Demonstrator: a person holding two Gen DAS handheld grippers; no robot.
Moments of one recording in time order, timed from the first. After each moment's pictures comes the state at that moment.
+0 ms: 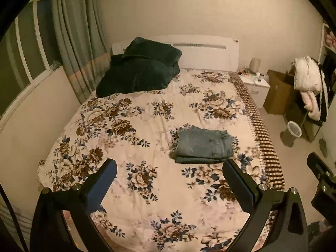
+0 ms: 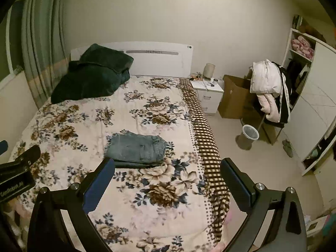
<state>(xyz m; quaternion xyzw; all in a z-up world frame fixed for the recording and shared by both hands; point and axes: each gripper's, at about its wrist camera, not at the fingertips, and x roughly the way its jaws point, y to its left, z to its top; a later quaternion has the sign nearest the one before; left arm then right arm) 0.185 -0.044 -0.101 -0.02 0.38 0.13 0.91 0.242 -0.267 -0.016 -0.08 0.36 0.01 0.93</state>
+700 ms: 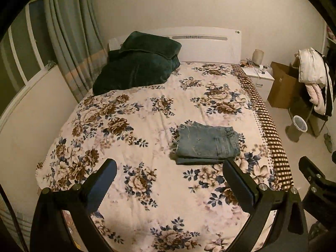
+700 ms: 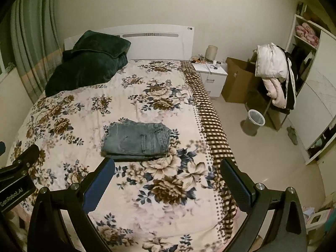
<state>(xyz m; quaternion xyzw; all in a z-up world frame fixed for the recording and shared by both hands) 0.239 -0.040 -0.135 -0.01 0.40 0.14 0.91 0.311 -0.255 -0.091 -0.05 0.41 0.00 0.91</state>
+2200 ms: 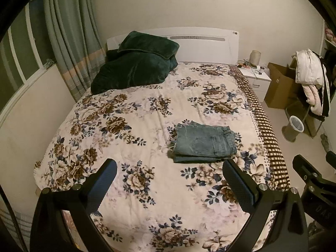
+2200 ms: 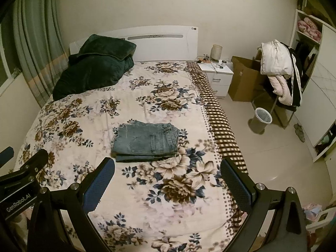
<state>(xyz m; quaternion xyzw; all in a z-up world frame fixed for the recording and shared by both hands) 0.234 -0.048 -0.135 -0.01 0.40 0.13 0.91 0.296 -0.249 -0.084 -0.03 0.41 0.03 0.91</state>
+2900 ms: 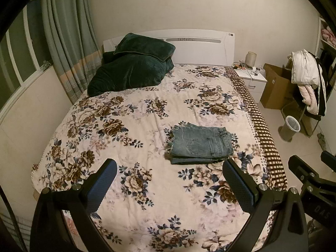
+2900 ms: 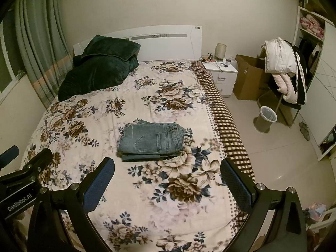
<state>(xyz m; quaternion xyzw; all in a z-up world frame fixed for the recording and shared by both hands) 0.235 -0.044 -0.129 -0.01 0.40 0.11 0.91 0.294 -0.251 -0.081 -0.02 0.41 0.04 0.91</state>
